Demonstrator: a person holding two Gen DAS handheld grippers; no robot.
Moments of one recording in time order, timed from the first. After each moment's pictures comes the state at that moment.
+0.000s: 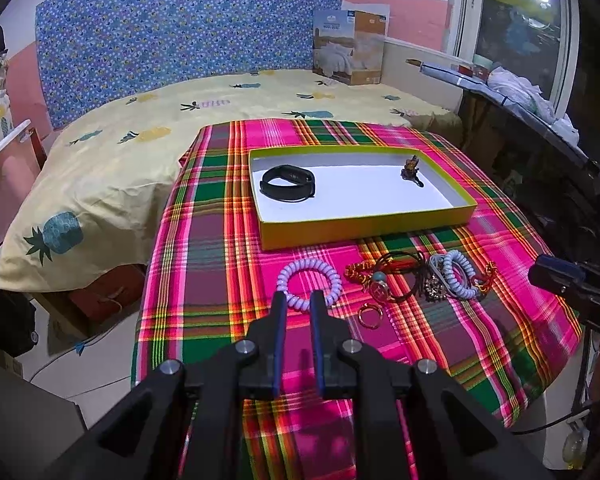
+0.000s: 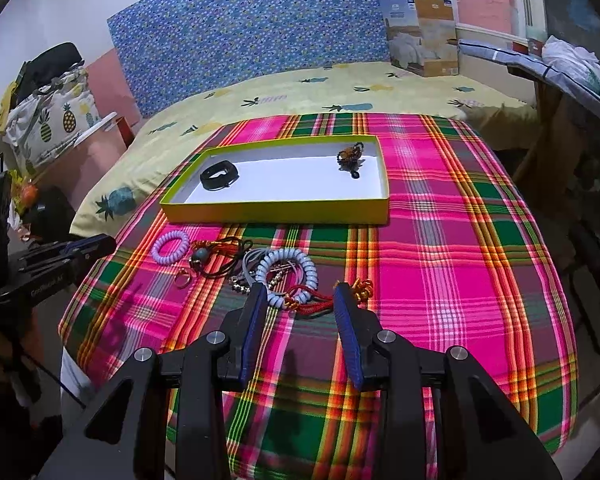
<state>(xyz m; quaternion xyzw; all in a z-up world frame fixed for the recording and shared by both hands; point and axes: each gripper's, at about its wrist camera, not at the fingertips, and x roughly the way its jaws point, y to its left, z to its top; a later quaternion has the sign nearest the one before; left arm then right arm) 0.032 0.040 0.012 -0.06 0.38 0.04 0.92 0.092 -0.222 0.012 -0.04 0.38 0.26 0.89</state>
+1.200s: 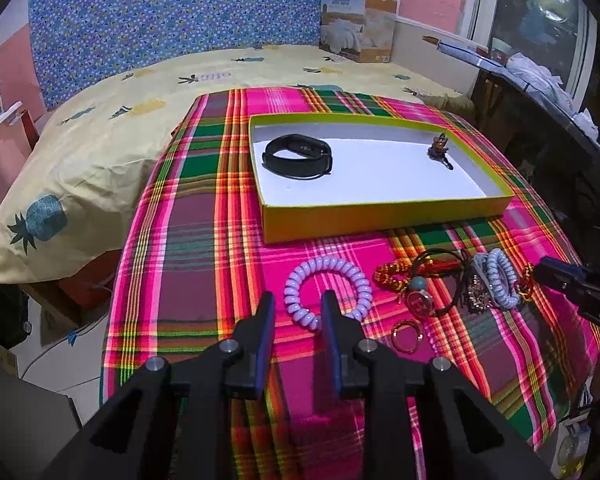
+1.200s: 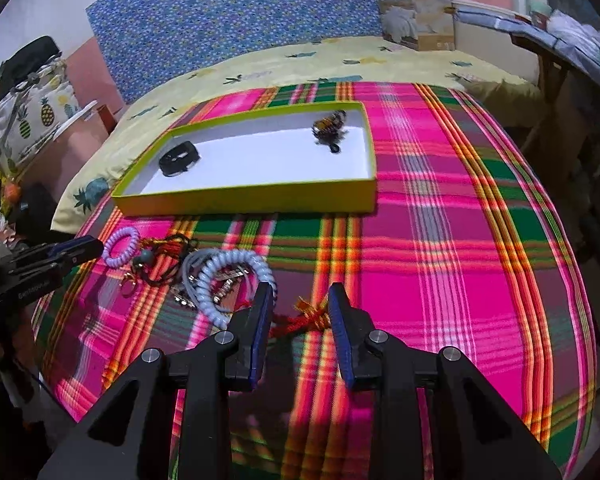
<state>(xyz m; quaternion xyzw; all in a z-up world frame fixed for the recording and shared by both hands) 0.076 0.051 -0.025 -0.07 0.42 0.05 0.90 0.143 -0.228 -0.027 -0.03 0.43 0.24 0.87</state>
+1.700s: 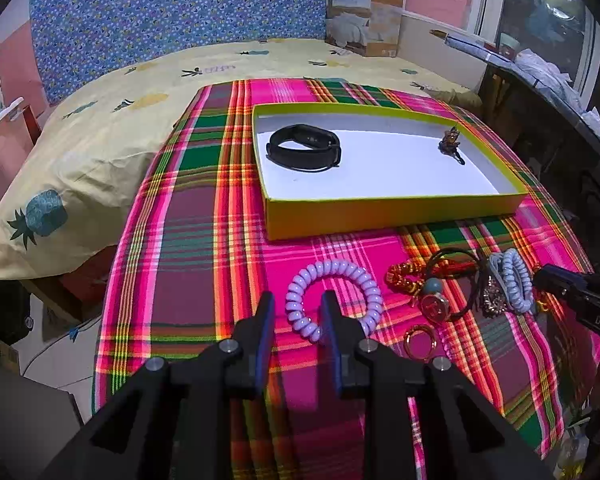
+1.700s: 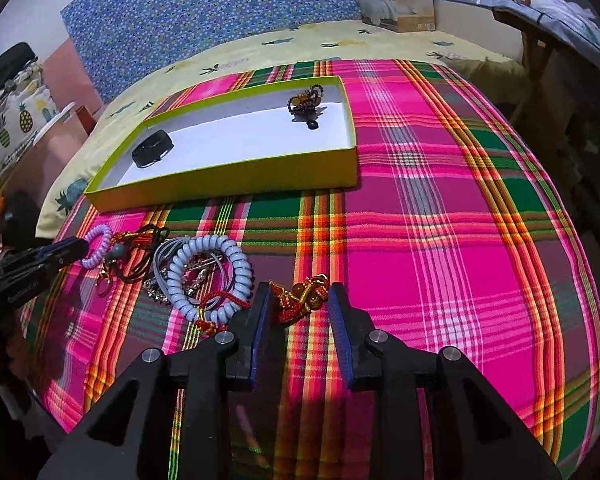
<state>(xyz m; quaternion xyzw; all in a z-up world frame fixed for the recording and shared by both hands) 0.085 0.052 -0.035 -0.07 0.43 0.05 0.90 0.149 -0.223 -0.039 -0.04 0.44 0.21 0.87</state>
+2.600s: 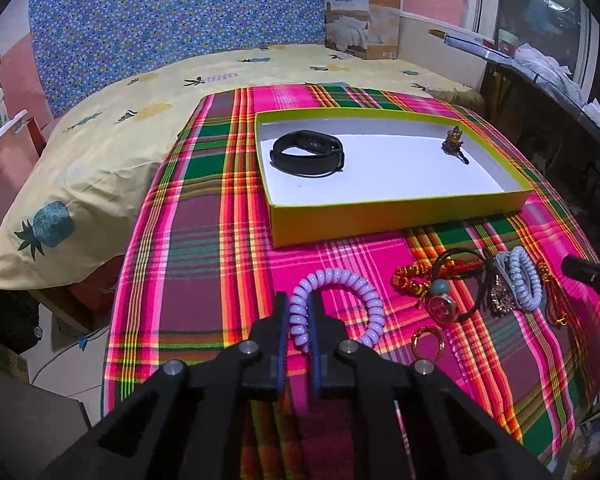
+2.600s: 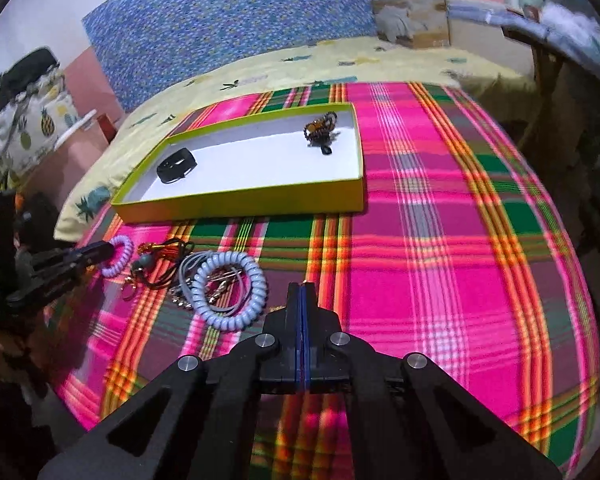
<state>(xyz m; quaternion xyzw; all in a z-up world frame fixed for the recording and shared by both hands) 0.082 0.050 -0.032 -0.05 0.42 0.06 0.91 0.143 -0.237 -0.023 0.00 0.43 0.25 0.87</state>
